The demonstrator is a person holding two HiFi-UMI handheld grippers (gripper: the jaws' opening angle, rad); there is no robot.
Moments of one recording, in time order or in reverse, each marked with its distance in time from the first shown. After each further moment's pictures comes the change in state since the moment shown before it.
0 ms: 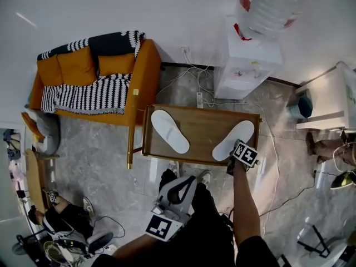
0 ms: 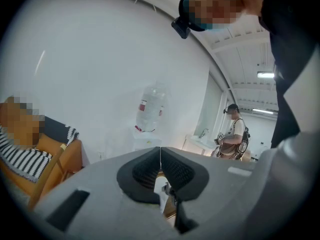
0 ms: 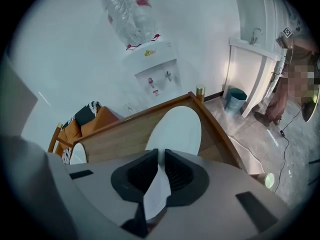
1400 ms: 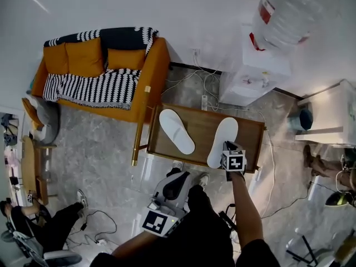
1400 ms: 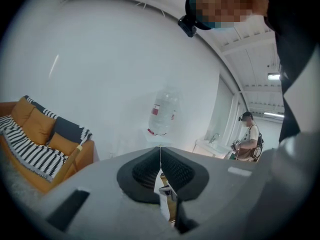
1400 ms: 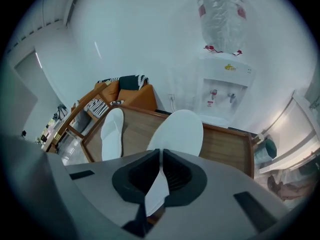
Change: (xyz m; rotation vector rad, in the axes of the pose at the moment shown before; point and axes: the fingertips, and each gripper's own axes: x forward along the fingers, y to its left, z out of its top) left arm -0.027 0.049 0.016 -0.058 -0.078 0.121; right arm -0.030 0.131 -0.011 -0.639 0.059 0.201
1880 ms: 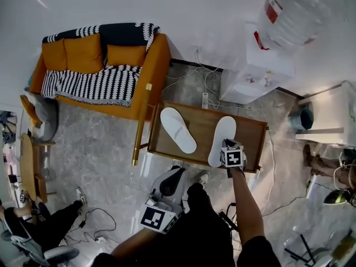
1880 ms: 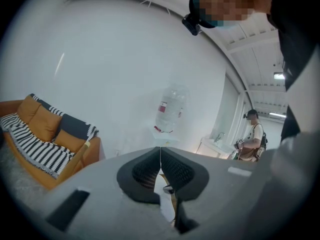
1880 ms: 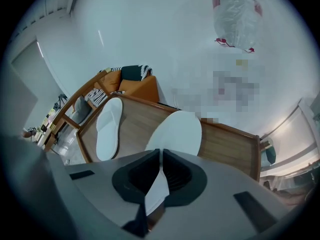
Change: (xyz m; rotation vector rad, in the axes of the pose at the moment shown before) left arm -0.001 0.036 -0.014 -0.028 0.013 0.055; right arm 0.030 0.007 -0.007 -0.079 0.077 -0.003
